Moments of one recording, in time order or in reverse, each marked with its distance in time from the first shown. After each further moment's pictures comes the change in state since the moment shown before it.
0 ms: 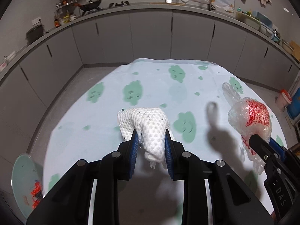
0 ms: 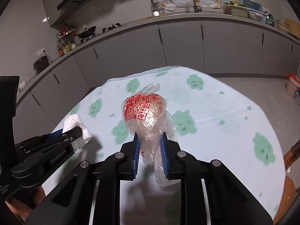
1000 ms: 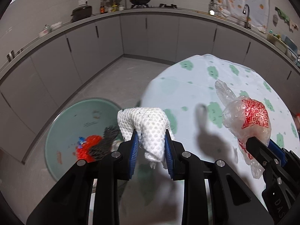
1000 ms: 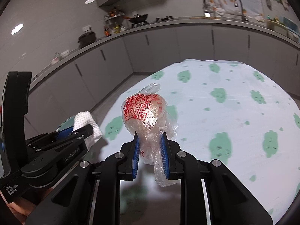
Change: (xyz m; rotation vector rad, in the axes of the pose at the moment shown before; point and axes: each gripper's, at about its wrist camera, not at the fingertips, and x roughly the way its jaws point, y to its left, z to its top) left arm -0.093 0.167 -0.124 -0.205 -0.026 0.165; right arm -0.051 0.173 -0.099 -0.224 0.037 0.229
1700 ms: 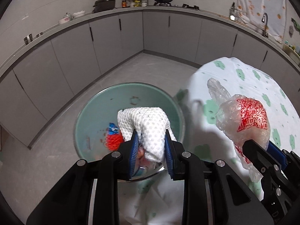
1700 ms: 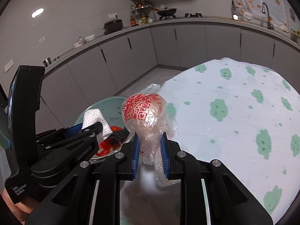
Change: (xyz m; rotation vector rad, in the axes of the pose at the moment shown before) left arm -0.009 0.077 -0.028 -0.099 0.014 0.089; right arm 0.015 0.080 -0.018 -0.115 0.048 0.129
